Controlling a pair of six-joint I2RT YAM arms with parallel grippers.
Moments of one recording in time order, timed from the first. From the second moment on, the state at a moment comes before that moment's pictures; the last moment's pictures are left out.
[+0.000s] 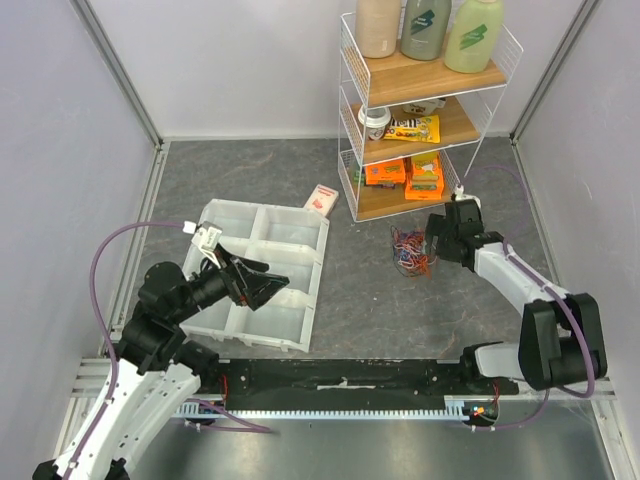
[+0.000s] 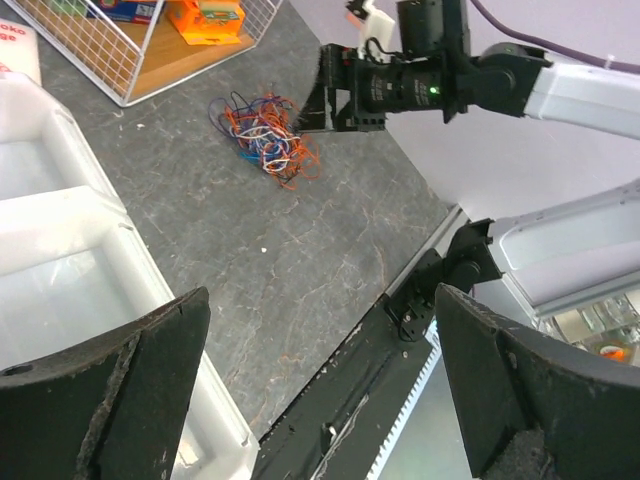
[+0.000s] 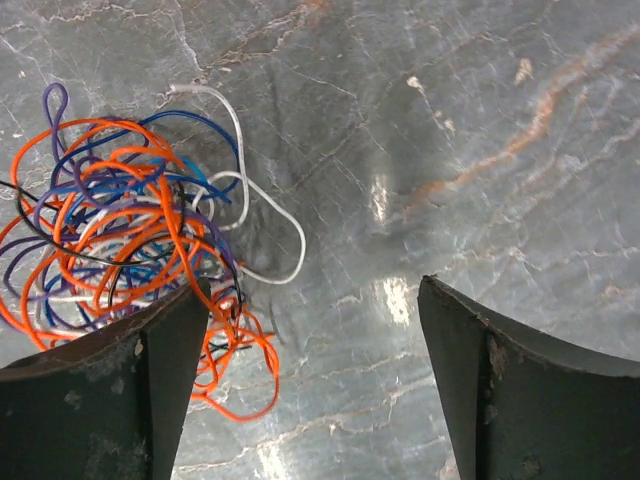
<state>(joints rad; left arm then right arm) -0.45 0.39 0.63 -0.35 0.46 -0.57 0.16 1.30 0.74 -0.37 0.20 0.35</state>
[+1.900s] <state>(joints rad) -0.92 1.90 1.14 -0.08 -0.01 -0.56 0.43 0.97 0.48 -0.27 -0.12 0.47</state>
